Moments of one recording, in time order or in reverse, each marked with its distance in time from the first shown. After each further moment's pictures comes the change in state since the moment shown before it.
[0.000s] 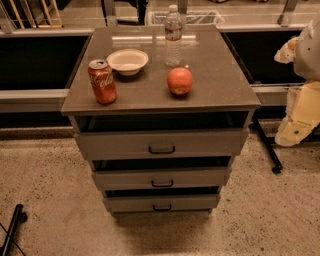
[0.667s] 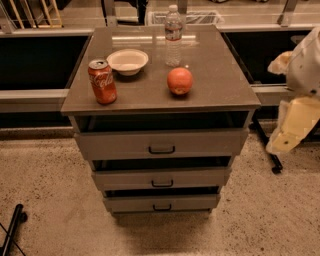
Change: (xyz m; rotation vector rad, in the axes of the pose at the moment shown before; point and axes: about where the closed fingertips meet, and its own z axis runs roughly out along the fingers) arm 0.001 0.003 0.026 0.002 -0.049 -0.003
